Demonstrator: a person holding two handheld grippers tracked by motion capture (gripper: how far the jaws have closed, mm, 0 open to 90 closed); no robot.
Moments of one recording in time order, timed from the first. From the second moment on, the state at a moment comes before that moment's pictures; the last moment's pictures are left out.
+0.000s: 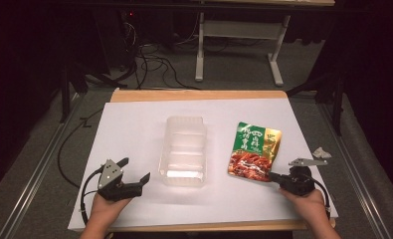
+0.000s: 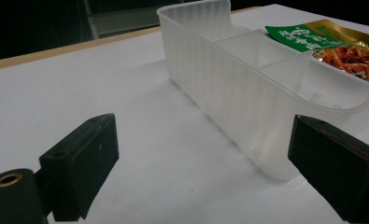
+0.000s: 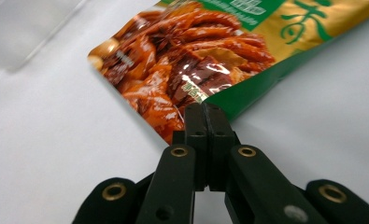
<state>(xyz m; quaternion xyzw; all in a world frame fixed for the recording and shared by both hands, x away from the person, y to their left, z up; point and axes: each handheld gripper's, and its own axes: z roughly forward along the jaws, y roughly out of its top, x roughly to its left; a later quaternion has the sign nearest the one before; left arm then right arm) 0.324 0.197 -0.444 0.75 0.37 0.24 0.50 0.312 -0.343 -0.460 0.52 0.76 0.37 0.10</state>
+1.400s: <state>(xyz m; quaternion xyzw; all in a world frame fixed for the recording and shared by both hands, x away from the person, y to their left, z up) 0.327 0.195 -0.446 0.75 0.37 0.24 0.49 0.367 -0.403 -0.459 0.59 0.65 0.46 0.15</state>
